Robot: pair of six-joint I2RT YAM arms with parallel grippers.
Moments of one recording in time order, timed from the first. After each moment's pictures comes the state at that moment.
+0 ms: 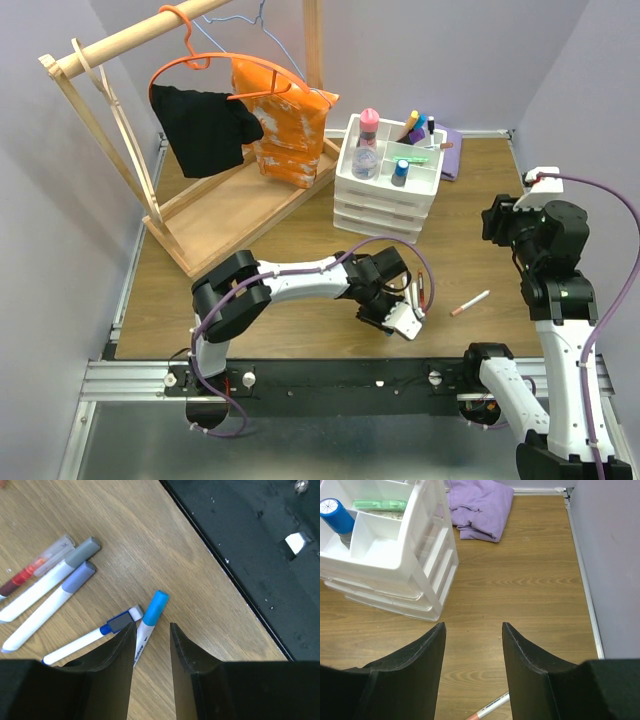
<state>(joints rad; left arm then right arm) -1.14 1.89 1.29 -0.51 0.58 0.98 -0.03 0.72 1.00 -0.59 -0.03 -0.02</state>
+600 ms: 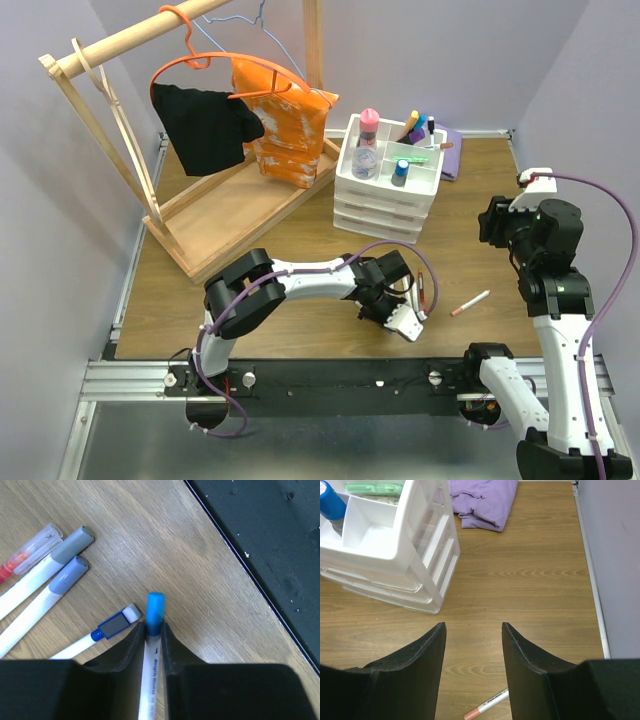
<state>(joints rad) -1.14 1.97 1.31 -0.50 0.53 1.00 -0.03 0.73 0.98 -0.59 -0.04 -0.03</state>
